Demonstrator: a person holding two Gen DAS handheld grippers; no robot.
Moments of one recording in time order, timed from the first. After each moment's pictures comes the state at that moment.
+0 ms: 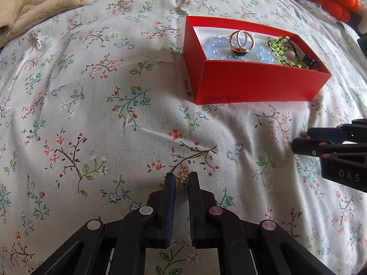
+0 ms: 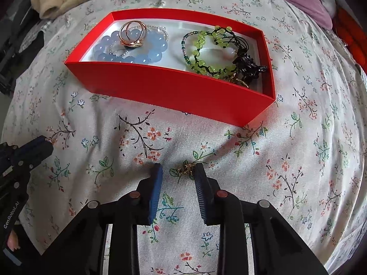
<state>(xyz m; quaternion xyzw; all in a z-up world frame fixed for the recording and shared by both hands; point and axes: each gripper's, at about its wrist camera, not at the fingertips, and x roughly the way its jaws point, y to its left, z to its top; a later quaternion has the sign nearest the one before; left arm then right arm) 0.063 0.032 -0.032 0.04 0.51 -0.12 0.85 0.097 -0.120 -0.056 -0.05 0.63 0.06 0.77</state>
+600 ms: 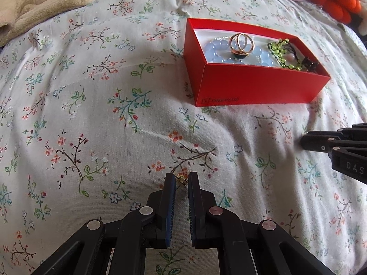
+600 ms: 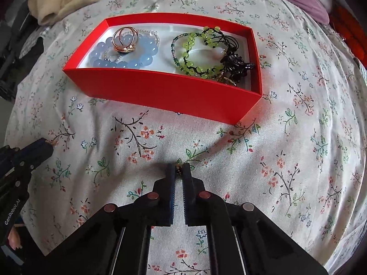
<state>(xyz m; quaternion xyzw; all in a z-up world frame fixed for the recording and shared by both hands) 0.062 0.033 -0.030 0.03 0.51 -0.12 0.85 0.090 -0.141 -0.048 -0.03 0.63 0.06 0.78</state>
